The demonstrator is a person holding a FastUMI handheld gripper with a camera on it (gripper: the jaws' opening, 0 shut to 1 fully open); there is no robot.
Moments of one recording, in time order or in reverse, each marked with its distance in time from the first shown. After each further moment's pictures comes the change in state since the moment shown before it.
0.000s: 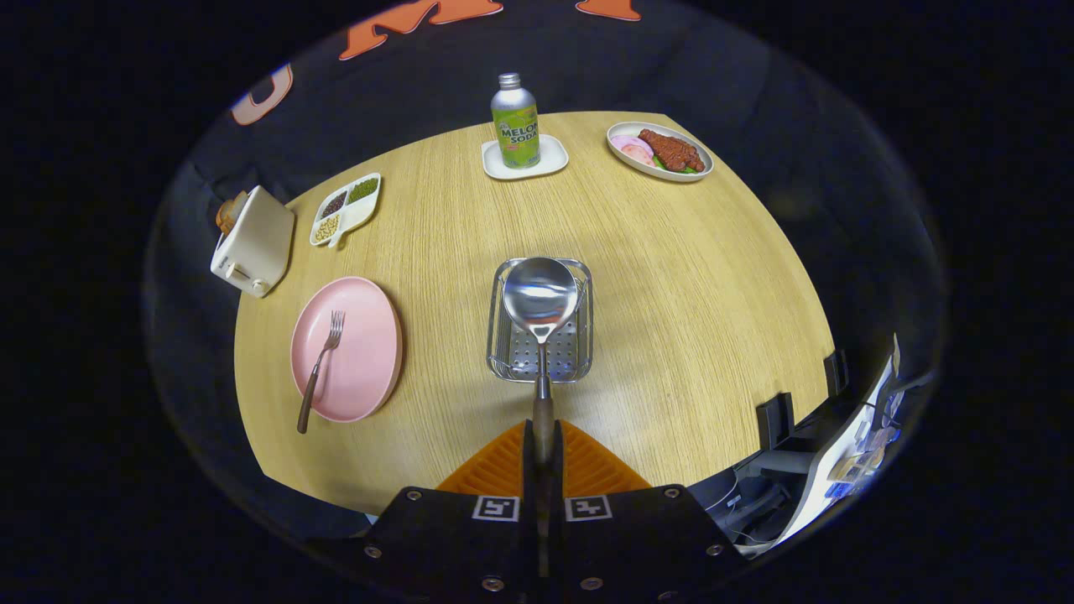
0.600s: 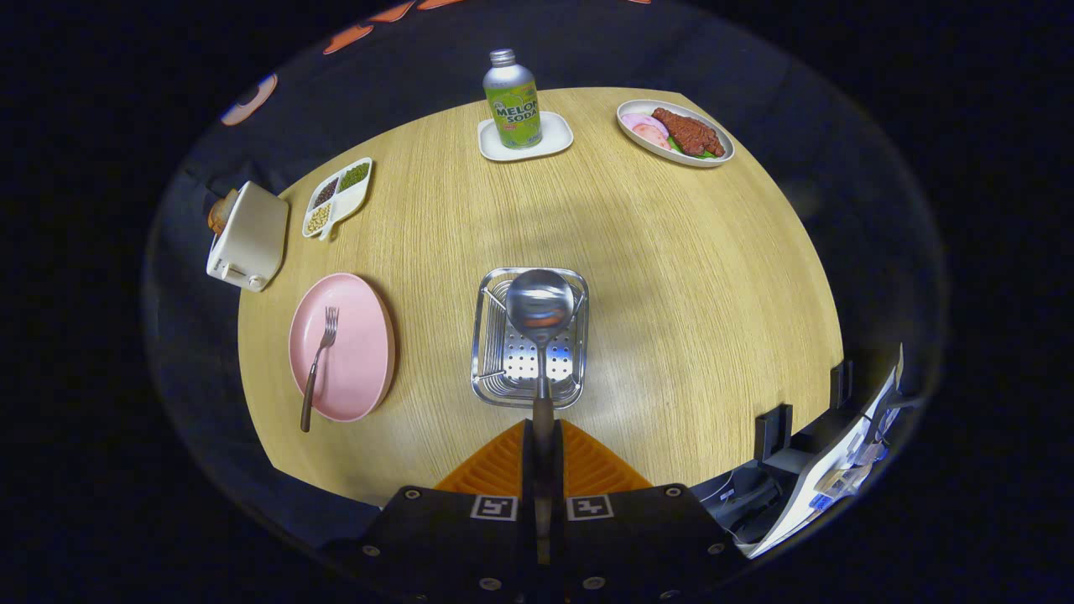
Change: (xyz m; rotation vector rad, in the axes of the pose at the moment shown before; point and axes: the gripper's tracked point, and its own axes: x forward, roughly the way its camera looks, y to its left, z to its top) arm 0.008 -0.008 0.019 -0.015 0.105 0.032
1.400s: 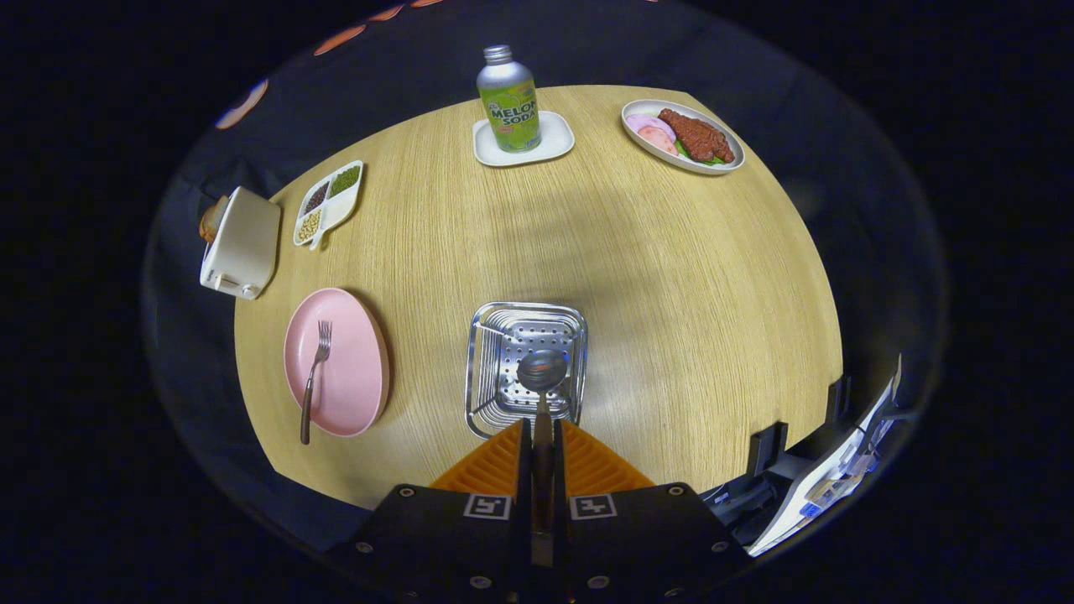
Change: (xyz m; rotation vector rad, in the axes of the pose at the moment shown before) arm 0.012 0.001 0.036 0.011 -0.017 -0.010
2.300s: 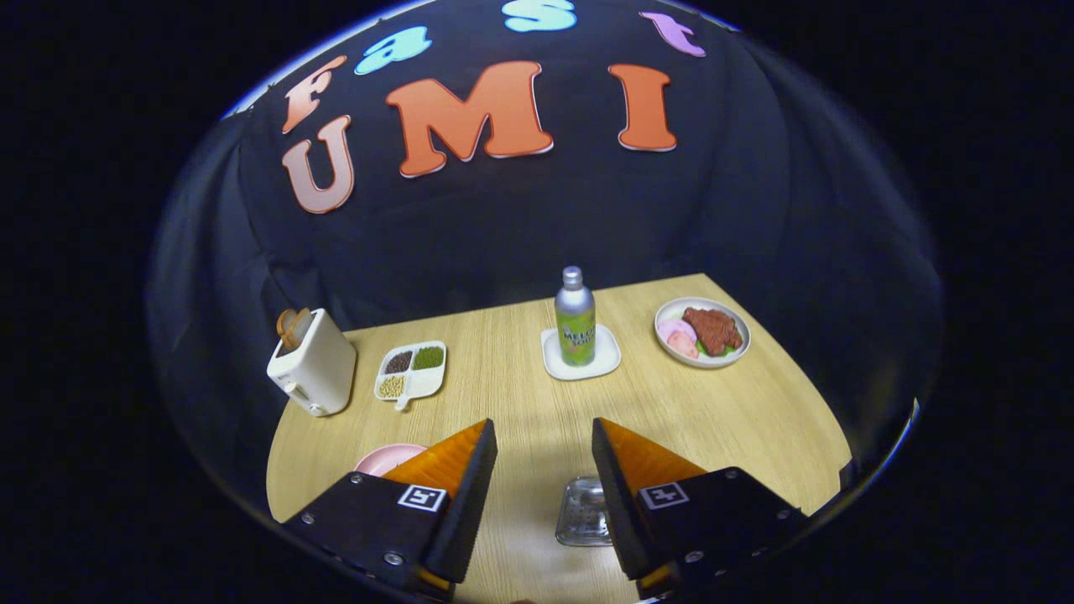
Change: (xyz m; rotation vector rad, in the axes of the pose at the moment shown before) arm -0.107 0.059 0.113 -0.034 -0.820 0.080
